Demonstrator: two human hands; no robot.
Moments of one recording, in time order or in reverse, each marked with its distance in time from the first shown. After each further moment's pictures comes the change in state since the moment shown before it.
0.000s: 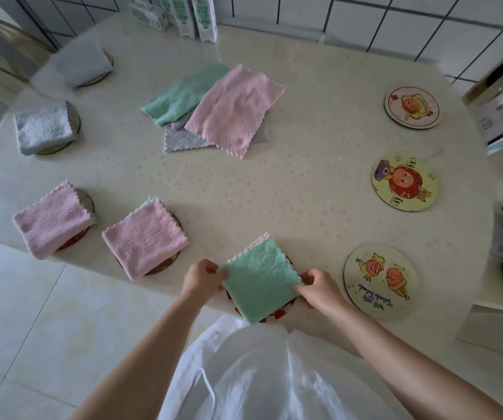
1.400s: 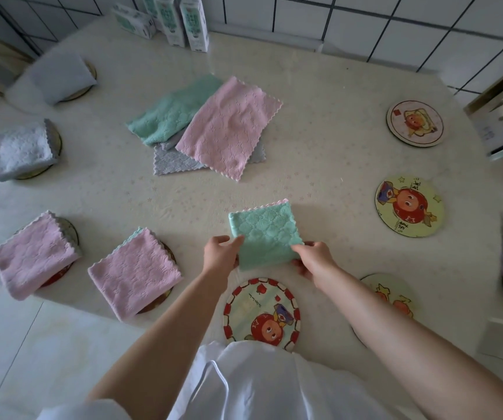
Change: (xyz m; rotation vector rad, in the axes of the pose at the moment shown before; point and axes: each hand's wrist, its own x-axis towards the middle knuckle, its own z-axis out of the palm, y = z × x) left_hand 0.049 0.113 0.018 -0.407 -0.039 -0.038; right_hand 0.074 -0.101 -0.035 0.537 0.076 0.195
